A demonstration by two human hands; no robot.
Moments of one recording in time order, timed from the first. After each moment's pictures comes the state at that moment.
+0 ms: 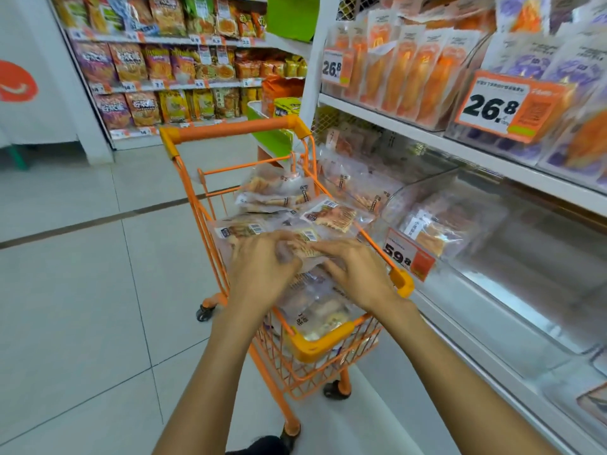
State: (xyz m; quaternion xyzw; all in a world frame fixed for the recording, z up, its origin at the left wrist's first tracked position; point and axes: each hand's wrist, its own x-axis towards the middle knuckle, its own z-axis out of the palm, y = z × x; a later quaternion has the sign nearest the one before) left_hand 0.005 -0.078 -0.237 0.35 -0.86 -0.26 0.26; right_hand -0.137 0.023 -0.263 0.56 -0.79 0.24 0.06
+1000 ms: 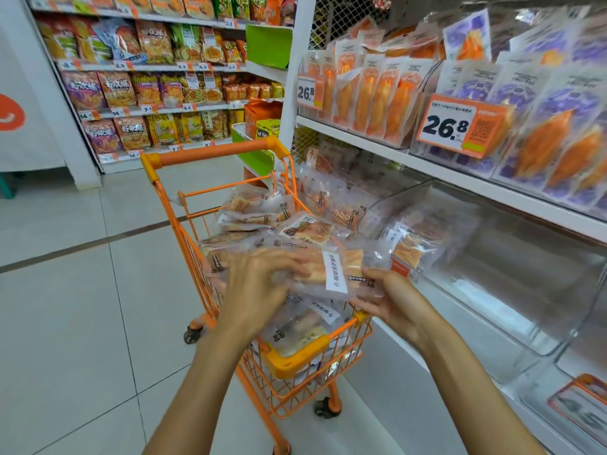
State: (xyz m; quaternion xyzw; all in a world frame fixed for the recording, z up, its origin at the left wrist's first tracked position) left_hand -0.001 -0.054 -0.231 0.15 -0.87 -0.27 0.38; right_hand -0.147 0.092 -0.229 0.09 -0.61 0.68 -0.40
